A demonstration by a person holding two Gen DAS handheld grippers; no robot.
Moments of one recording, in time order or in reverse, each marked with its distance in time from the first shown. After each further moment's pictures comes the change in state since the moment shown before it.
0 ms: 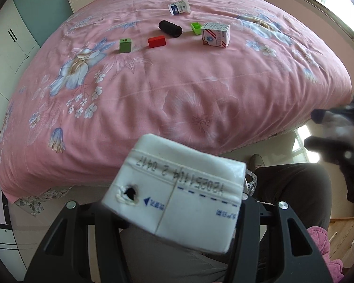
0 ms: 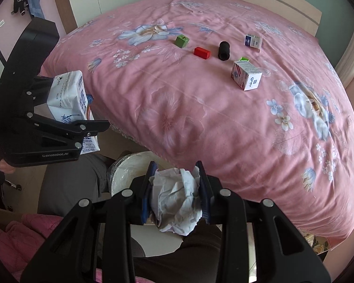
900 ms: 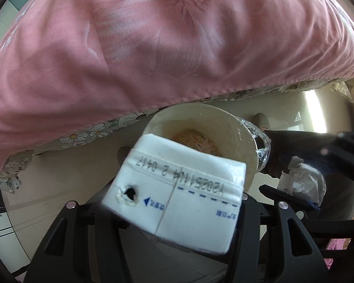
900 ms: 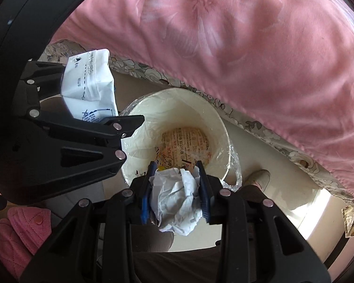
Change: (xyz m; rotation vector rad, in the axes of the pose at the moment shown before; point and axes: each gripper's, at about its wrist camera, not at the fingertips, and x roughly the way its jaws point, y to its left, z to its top) left arm 0.150 -0.036 -0.049 -0.037 0.282 -0.052; right arm 0.169 0.029 -0.070 0.088 0.293 0.156
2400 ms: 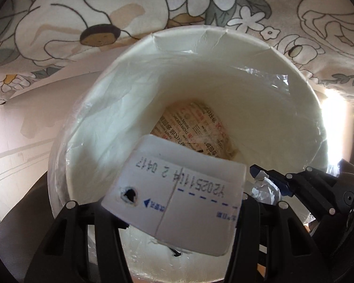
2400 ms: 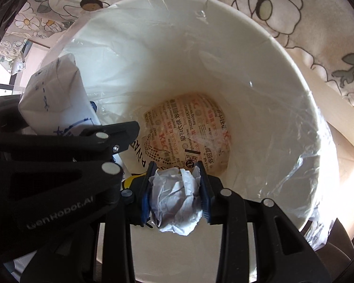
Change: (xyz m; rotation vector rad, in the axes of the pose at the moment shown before) left arm 0.201 0.027 0.002 -0.228 0.222 -0.095; right arm 0.216 -0.023 0.006 0.167 0.173 0.048
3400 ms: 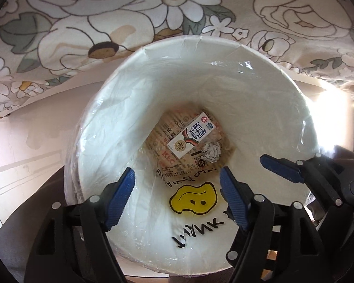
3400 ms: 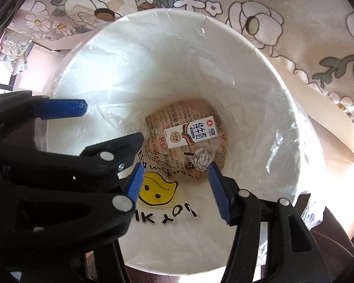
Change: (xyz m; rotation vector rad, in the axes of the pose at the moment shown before) left arm -0.029 -0.009 -0.015 0.068 -0.060 0.028; right arm -0.017 0.002 -0.009 -0.017 -0.055 -0.018
